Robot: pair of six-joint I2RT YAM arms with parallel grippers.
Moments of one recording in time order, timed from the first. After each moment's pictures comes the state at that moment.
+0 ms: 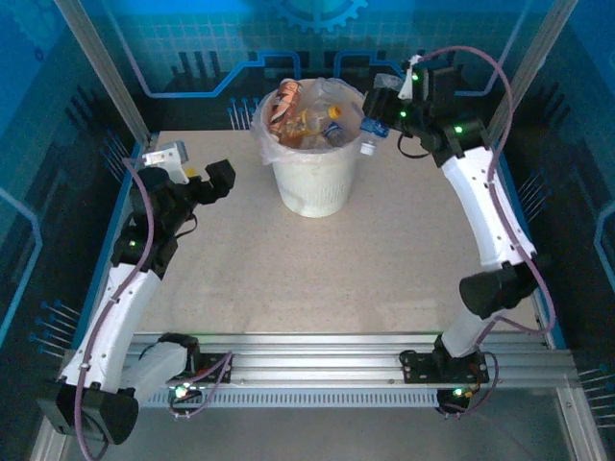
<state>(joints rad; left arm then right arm) -0.10 0.96 0.99 -0.26 0.10 -0.46 0.31 1.74 2.10 -0.81 -0.08 0.51</state>
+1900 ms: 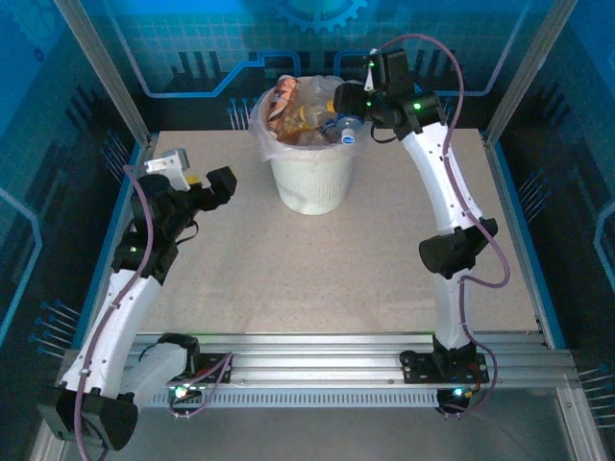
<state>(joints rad) -0.10 0.93 0.94 -0.26 0.13 -0.48 0.38 2.12 2.61 -1.06 0.04 0.40</state>
